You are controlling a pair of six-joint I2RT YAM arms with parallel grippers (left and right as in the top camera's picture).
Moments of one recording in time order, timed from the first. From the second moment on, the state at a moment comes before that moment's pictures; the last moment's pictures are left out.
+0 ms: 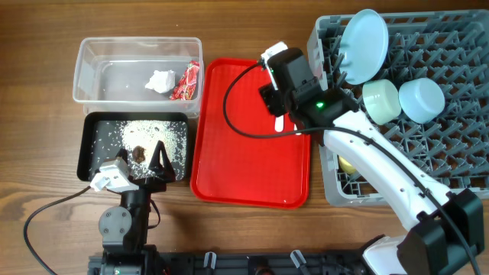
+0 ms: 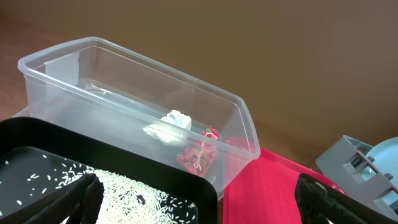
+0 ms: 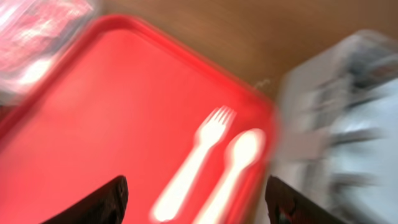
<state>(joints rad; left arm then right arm) -0.01 0.01 0.01 -0.07 -0.03 -0.42 0.56 1.61 1.29 -0.58 0.19 0.02</state>
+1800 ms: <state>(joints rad) -0.01 0.01 0.01 -0.07 -0.03 -0.42 0.41 1.98 1.31 -0.51 0.05 0.43</state>
